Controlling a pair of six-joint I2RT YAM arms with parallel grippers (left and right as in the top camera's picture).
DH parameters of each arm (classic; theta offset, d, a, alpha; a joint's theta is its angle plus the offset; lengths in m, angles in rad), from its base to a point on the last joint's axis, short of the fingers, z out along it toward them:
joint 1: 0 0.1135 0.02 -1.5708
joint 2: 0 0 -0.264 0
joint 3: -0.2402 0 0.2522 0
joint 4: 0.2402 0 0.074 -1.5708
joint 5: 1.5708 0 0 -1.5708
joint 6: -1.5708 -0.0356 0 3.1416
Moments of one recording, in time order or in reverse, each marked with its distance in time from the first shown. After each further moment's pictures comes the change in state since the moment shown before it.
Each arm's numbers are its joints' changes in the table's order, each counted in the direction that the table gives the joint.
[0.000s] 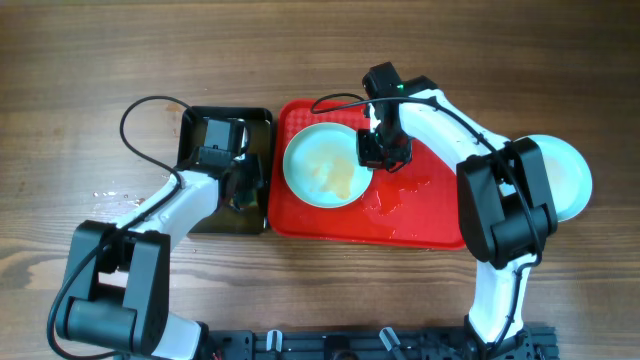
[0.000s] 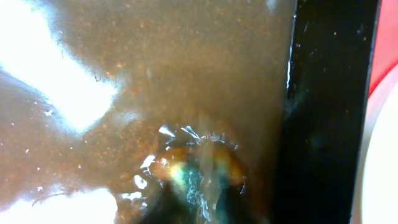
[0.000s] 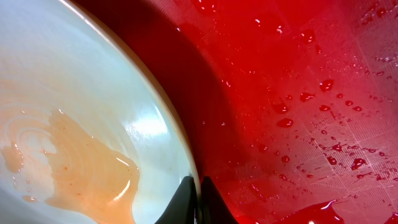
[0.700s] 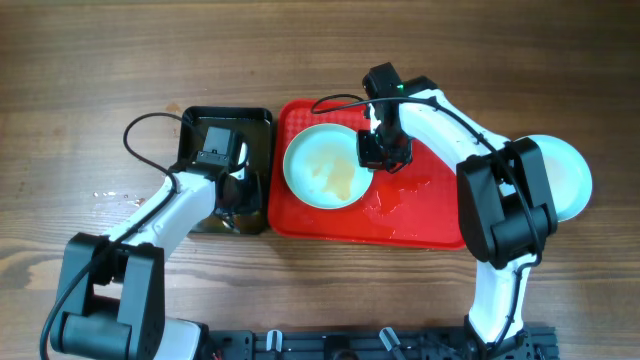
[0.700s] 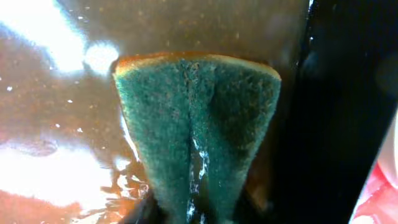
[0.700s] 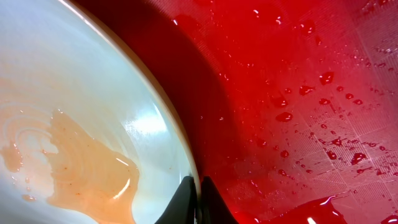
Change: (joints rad) left arm 0.000 -0.049 -0.012 0.301 0.093 0.006; right arm 0.000 0.000 0.000 0.011 0.000 0.000
